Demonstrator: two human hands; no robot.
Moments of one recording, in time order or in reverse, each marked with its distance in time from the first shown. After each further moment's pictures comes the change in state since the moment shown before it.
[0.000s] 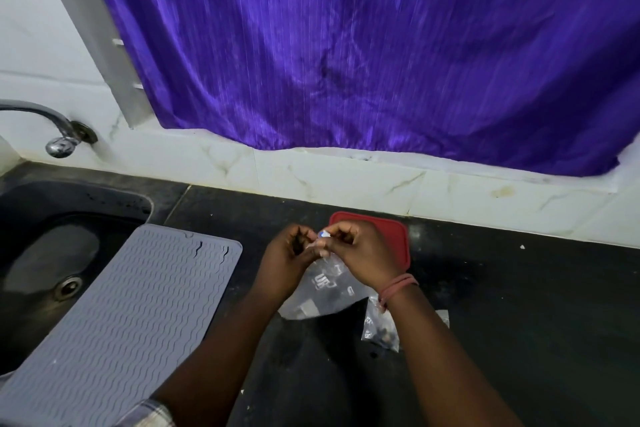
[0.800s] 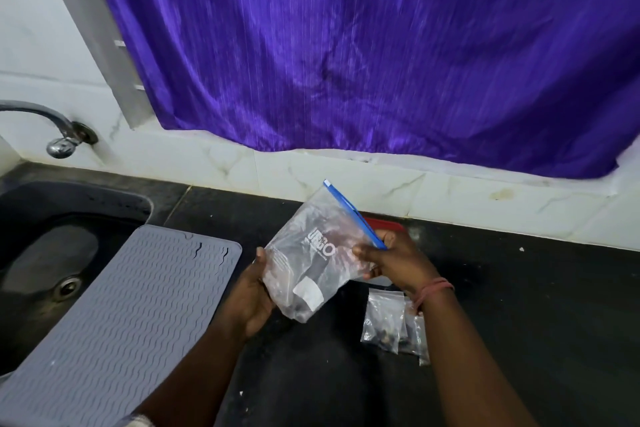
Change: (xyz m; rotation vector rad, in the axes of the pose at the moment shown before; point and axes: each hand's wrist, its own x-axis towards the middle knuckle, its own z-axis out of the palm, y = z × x) left_hand -0.029 -0.038 -0.031 -0.796 0.026 -0.569; right_hand -0.006 0.032 -0.046 0.170 -0.030 0.346
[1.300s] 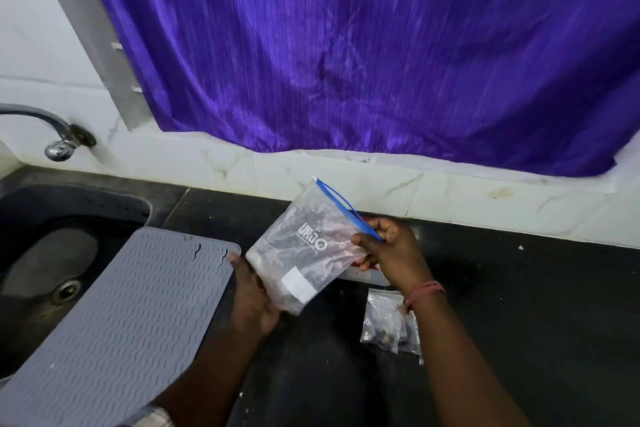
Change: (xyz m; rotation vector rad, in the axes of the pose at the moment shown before) left_hand 0.015 -0.018 0.004 -0.205 0.213 -0.044; right_hand -0.001 -0.007 0.010 0.133 0.158 -0.173
